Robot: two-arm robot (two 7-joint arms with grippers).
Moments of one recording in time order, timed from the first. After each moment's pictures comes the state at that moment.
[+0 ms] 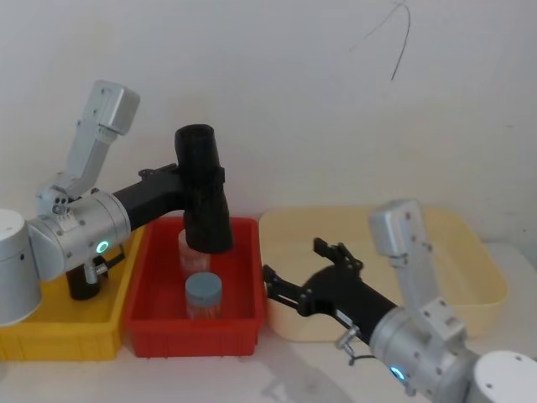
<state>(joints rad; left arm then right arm) -0.69 0.26 0.43 -1.40 -0.54 0.40 -0.37 0.22 0.32 -0.35 -1.75 0.29 0.27 0.23</state>
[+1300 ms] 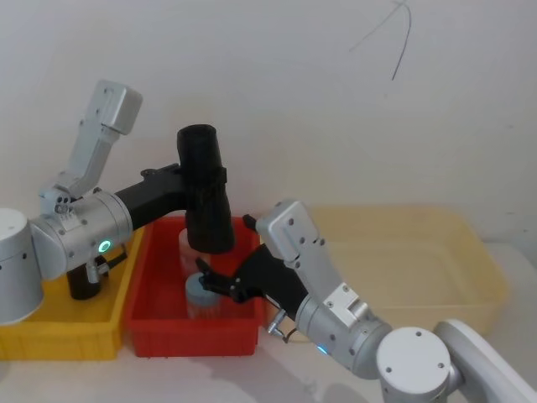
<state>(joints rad) -0.70 0.26 0.43 -1.40 -0.54 0.41 -0.37 0.43 0.24 -0.54 -1.52 0.03 0.11 0.23</state>
